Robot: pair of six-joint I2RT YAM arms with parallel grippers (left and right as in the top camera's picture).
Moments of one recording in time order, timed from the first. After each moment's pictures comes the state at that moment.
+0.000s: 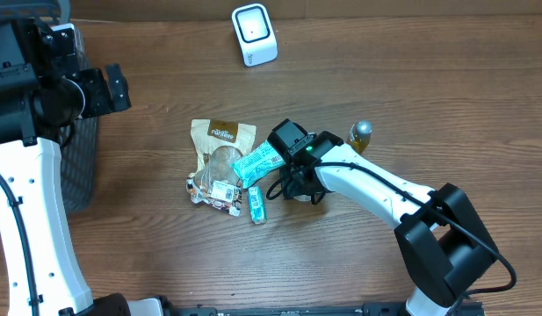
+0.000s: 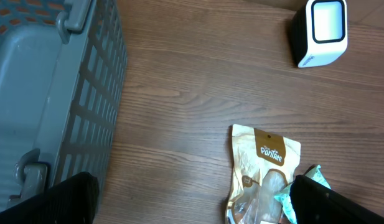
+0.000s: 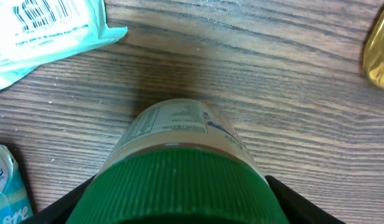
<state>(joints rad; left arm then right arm) 0.23 1.52 1.79 -1.18 0.12 -0.02 0.68 1.85 1.24 -0.87 0.11 0.54</state>
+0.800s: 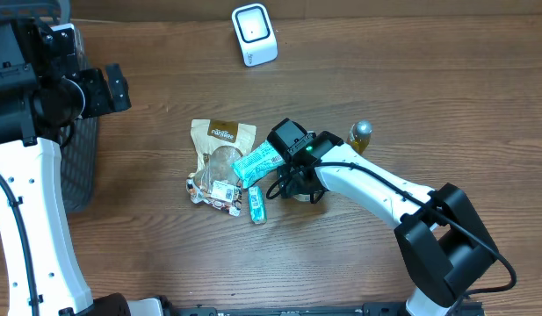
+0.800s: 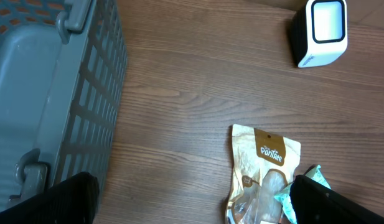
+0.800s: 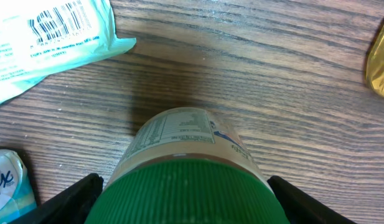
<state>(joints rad) 0.23 1.52 1.79 -1.18 0.12 -0.02 0.68 1.85 1.24 -0.85 0.11 0.54</state>
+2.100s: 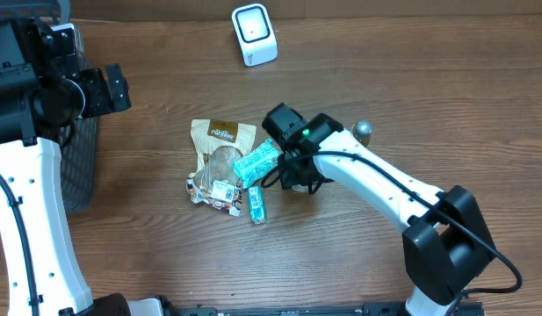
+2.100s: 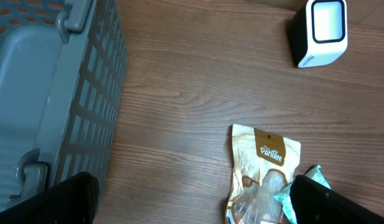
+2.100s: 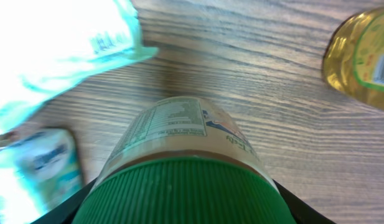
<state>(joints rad) 0.23 1.52 1.79 -1.18 0.12 -0.02 0.68 1.86 1.46 -1.10 0.10 0.54</state>
